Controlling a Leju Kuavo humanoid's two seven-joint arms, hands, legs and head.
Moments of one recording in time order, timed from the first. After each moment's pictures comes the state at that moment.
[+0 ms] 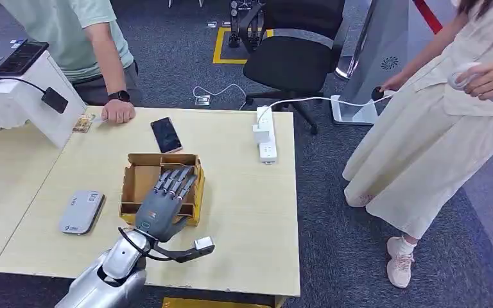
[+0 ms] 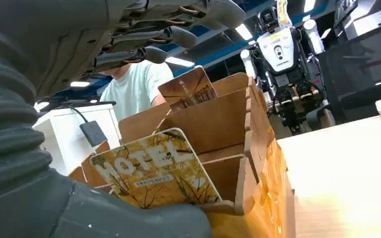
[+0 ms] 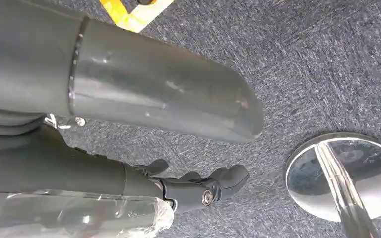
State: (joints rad) left arm -0.21 0.23 -0.58 -1.32 -1.26 0.34 0.07; right arm -0.10 0.22 -0.84 -0.27 0.63 -0.66 -0.28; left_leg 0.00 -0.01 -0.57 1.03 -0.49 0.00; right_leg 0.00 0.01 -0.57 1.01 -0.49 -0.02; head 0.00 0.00
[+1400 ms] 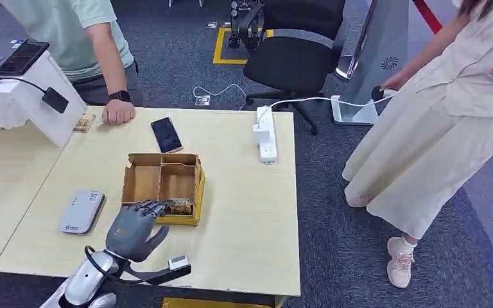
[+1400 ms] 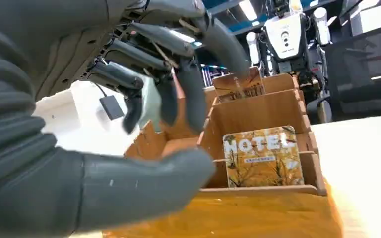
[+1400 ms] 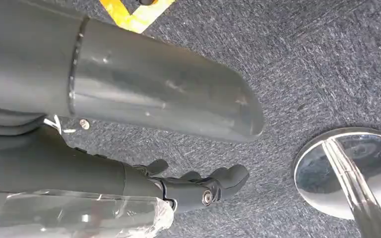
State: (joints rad) left arm 0.00 0.37 -0.49 -1.61 -1.09 0.28 -0.02; right arm -0.09 0.22 -0.85 -0.27 0.59 -0.68 -0.29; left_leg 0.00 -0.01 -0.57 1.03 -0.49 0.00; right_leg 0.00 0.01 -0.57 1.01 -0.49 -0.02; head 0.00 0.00
